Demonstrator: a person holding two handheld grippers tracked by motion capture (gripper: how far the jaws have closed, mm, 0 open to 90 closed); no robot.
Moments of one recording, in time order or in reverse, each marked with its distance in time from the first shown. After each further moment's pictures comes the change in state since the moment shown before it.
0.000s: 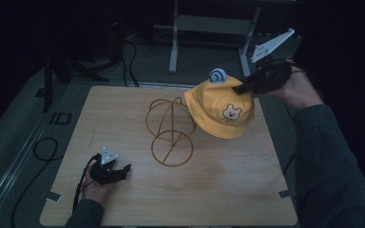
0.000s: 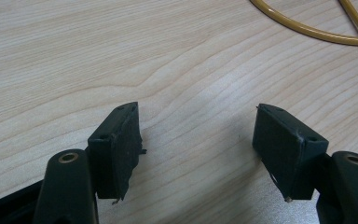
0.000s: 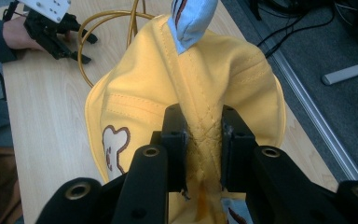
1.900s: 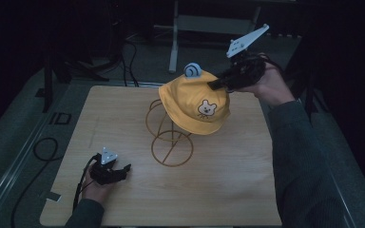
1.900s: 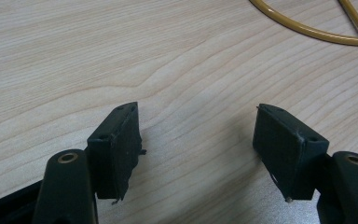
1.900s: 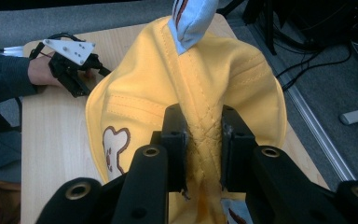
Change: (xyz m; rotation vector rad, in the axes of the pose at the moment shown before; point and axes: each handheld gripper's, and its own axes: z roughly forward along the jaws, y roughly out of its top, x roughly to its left) left arm 0.000 0.000 0.000 0.005 -0.002 0.004; right arm 0.014 0.043 0.034 -0.096 0.063 -0.045
